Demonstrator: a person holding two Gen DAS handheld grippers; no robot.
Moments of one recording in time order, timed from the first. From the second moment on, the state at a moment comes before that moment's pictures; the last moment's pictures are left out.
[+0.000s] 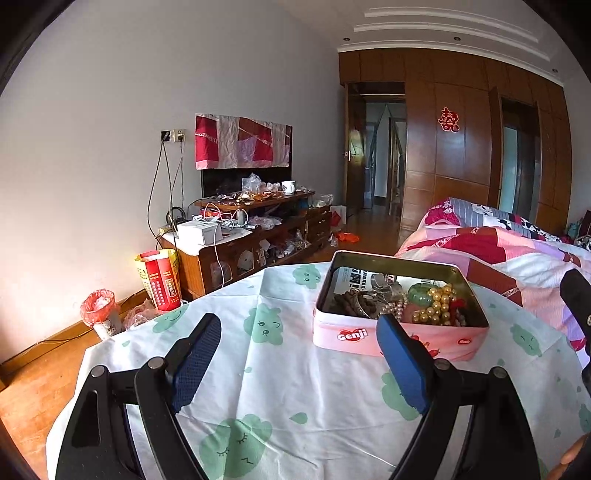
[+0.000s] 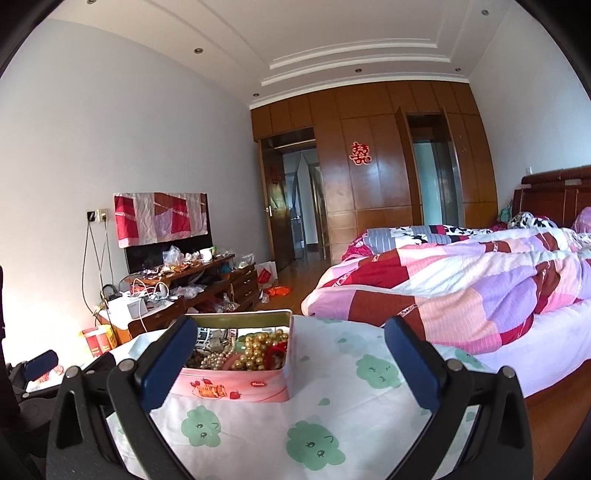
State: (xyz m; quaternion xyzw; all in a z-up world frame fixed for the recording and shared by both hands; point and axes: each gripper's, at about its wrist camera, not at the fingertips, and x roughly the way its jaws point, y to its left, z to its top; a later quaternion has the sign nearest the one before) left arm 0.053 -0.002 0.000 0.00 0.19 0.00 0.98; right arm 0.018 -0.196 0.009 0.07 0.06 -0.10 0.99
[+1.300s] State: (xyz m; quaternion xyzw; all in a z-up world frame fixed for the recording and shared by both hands) left arm 0.051 -0.005 0.001 0.00 0.19 -0.01 0.98; right arm 0.018 -0.201 0.004 0.08 0.07 -0.10 0.99
